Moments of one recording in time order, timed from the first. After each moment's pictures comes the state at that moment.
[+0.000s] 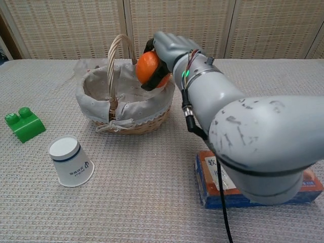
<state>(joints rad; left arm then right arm) -0.10 -1.11 -0.02 -1.63 1.51 1.46 0.00 1.04 -2.04 0.48 -1.36 -0.75 1.29 -0.75</state>
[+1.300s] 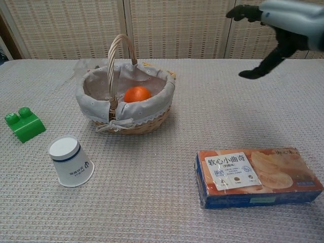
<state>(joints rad) -0.10 -1.12 -0.02 -1.63 1.51 1.46 0.05 0.62 -1.34 0.15 -2.04 -0.99 1.39 -0.70</state>
